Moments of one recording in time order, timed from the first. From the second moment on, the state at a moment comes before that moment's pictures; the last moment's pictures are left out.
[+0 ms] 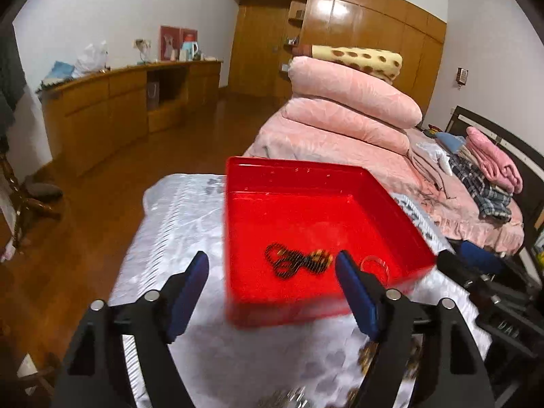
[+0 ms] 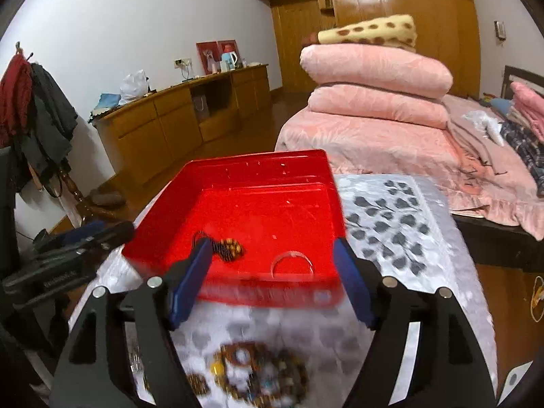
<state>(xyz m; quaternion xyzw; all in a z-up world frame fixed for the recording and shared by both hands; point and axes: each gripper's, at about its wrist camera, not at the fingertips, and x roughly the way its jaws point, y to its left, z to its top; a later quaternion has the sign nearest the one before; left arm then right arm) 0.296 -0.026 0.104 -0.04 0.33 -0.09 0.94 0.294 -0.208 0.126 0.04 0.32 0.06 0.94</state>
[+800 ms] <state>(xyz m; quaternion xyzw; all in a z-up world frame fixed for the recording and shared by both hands) 0.175 -0.009 0.037 0.00 0.38 -0.11 0.92 0.169 -0.191 0.057 0.01 0.39 0.07 0.92</state>
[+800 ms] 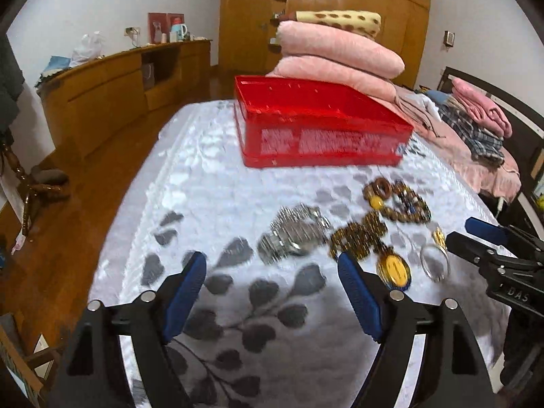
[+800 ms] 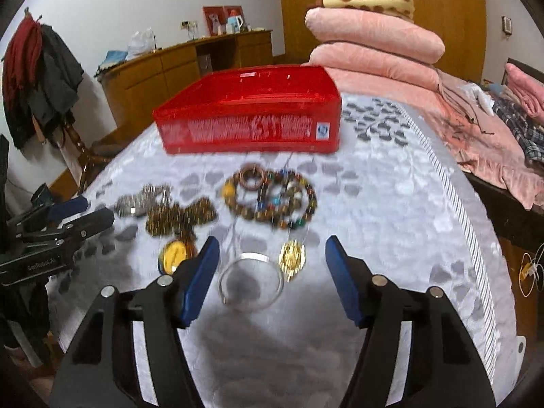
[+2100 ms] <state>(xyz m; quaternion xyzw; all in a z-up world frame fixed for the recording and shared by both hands) 0.207 -0.016 0.023 0.00 0.41 -0.13 0.90 0.173 -0.174 0.035 -0.01 0.43 0.09 0.90</state>
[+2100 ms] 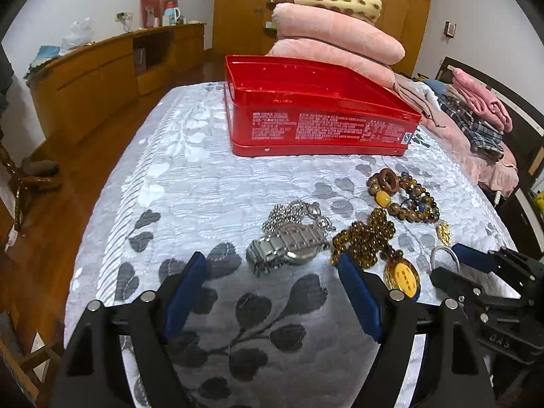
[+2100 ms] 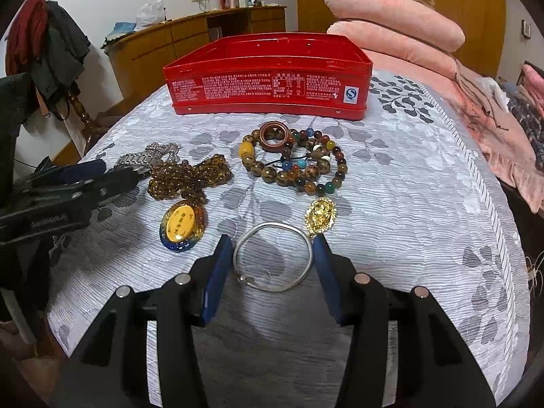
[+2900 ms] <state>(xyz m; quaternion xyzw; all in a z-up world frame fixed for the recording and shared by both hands) 0.181 -0.016 0.029 -0.02 0.42 -0.18 0.89 0.175 -0.179 0.034 0.00 0.43 0.10 0.90</state>
